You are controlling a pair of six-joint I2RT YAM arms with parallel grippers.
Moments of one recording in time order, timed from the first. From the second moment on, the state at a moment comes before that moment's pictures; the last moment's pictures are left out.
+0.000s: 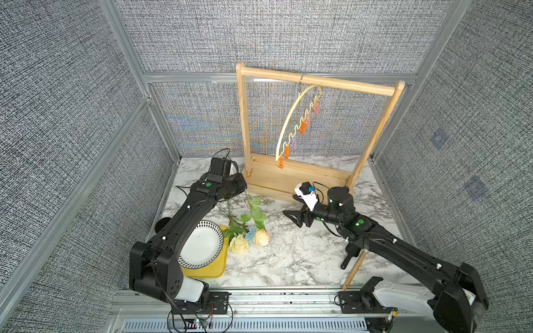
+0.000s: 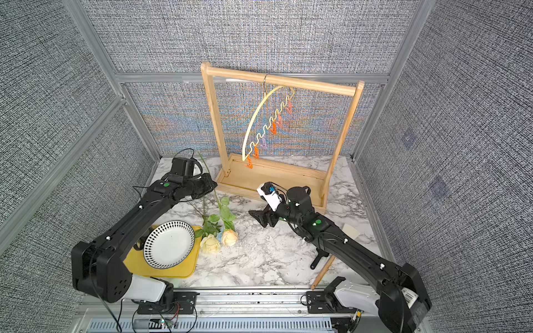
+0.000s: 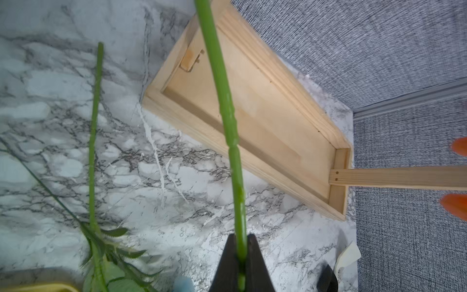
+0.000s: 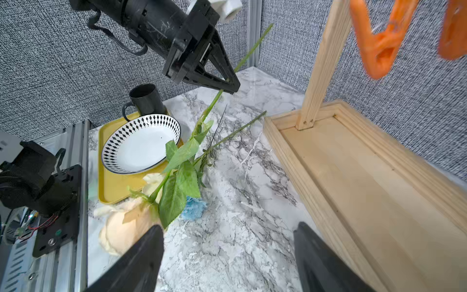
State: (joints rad) left arm -0.34 1.41 1.22 -0.52 0.25 -0.67; right arm 0.63 1.14 0.81 0.03 -0.36 -0.07
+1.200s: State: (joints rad) left arm -0.38 1.56 1.11 0.53 0.30 -0.47; right arm 0.53 1.64 1.26 0.32 -0.44 -0.20
